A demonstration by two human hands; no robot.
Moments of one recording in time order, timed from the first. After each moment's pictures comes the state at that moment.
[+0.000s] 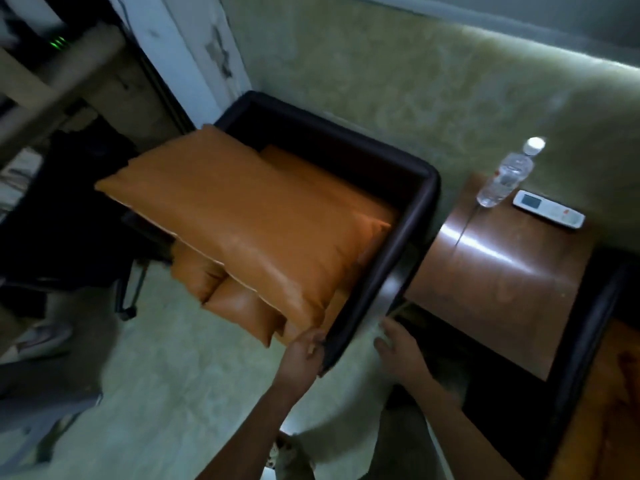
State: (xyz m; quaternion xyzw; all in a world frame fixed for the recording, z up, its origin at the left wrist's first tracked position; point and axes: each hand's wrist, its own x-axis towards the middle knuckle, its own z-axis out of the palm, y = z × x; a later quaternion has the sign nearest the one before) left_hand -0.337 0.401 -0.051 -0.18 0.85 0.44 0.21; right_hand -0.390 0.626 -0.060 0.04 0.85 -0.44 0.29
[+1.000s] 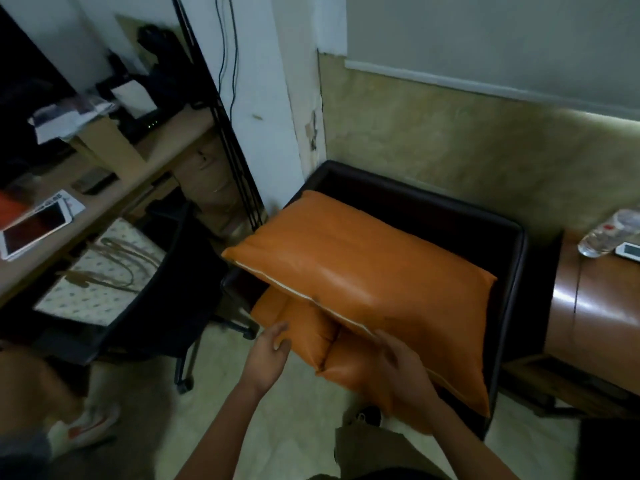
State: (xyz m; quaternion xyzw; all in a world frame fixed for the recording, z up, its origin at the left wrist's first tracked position) left_hand -0.399 -0.029 0.025 -0.18 0.87 0.45 0.10; right_hand -0.409 0.267 0.019 -0.01 0.86 -0.48 0.20
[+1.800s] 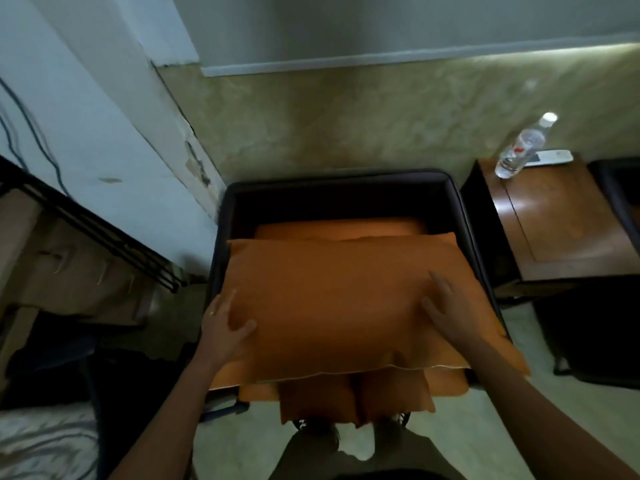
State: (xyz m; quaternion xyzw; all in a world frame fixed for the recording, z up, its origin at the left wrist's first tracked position) left_hand -0.727 -0.148 0.006 0.02 0.91 0.33 0.25; right_hand -0.549 0.282 -0.007 0.32 0.87 -0.36 0.07
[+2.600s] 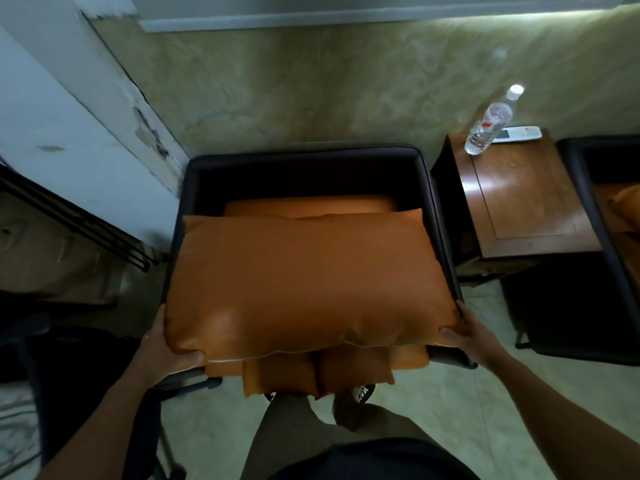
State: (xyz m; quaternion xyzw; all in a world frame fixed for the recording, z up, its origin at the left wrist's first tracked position) left_hand -0.672 -0.201 -0.031 -0.07 0.90 0.27 0.33; right_hand -0.404 0.385 -0.058 0.41 0.78 -0.42 0.21
